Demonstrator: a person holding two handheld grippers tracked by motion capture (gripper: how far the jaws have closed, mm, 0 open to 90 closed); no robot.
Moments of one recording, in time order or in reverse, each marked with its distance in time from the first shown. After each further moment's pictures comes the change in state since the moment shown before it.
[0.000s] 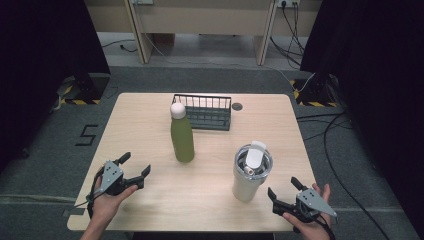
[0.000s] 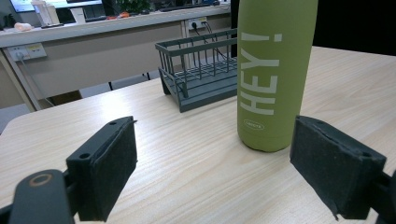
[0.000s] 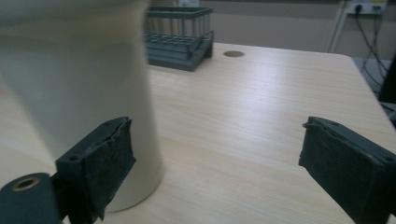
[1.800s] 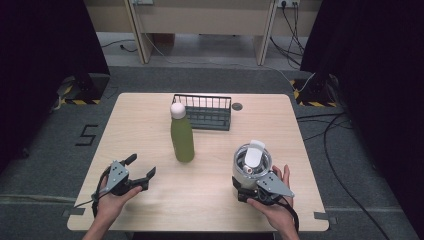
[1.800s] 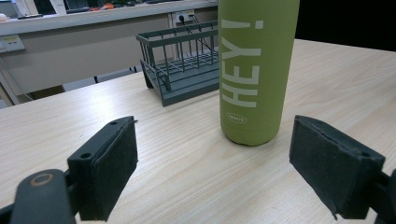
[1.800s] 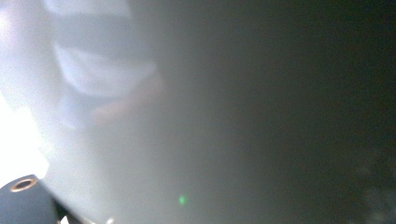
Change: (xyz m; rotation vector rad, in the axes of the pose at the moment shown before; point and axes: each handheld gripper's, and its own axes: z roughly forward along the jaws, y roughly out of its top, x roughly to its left) left arm -0.008 -0.005 0.009 0.029 -0.053 -0.005; right arm 0.064 0.030 0.070 -0.060 0.140 -0.100
